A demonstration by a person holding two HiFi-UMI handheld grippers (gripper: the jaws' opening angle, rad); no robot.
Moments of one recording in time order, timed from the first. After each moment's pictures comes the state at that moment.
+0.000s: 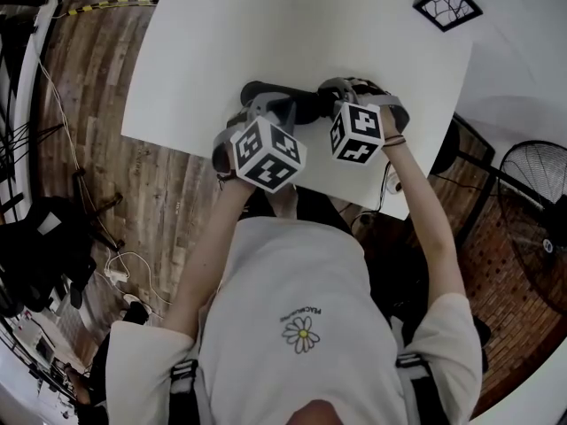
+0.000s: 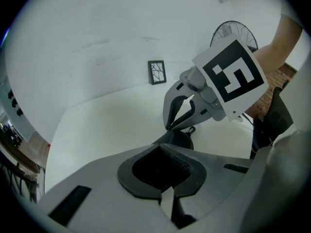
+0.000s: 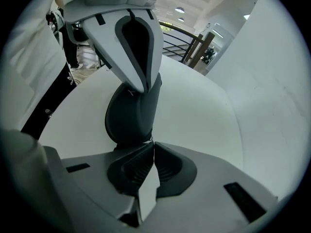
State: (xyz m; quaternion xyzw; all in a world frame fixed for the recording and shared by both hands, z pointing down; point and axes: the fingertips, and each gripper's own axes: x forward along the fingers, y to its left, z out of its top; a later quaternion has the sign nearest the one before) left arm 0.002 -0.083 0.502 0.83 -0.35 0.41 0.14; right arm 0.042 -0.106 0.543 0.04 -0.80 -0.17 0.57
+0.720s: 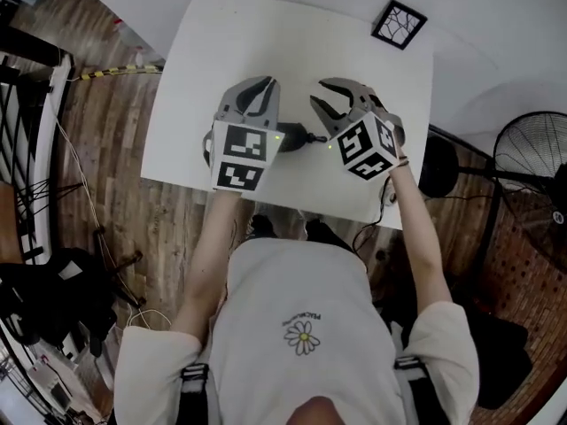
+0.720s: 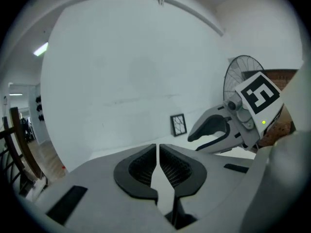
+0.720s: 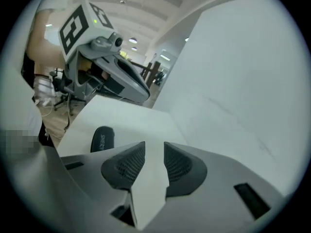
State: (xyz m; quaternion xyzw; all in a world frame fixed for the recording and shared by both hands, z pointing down) left arm -0.014 -0.142 0.341 0.86 -0.47 0.21 0.04; right arm 0.048 -0.135 0.380 0.29 -0.87 -0.14 0.38
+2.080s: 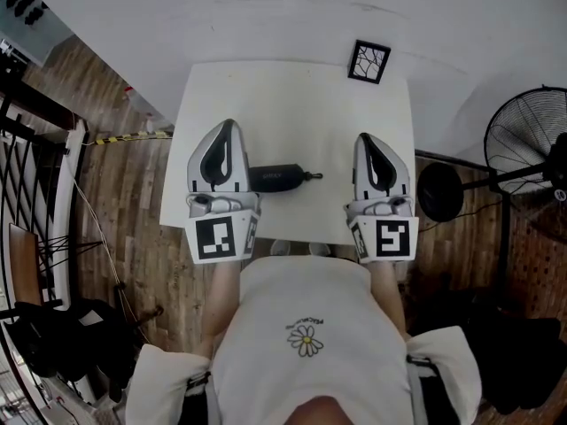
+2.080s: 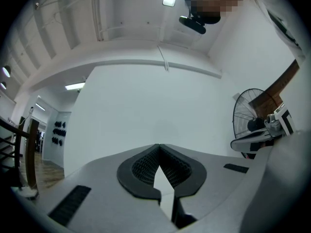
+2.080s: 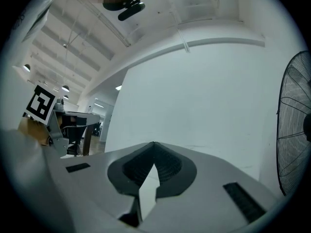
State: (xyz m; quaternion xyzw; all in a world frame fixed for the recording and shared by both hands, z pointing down) left arm -0.050 -0.067 0.178 0.82 -0.55 -0.06 -0.13; right arm 0.142 -0.036 0.211 0.61 -0.78 -0.11 -0.01
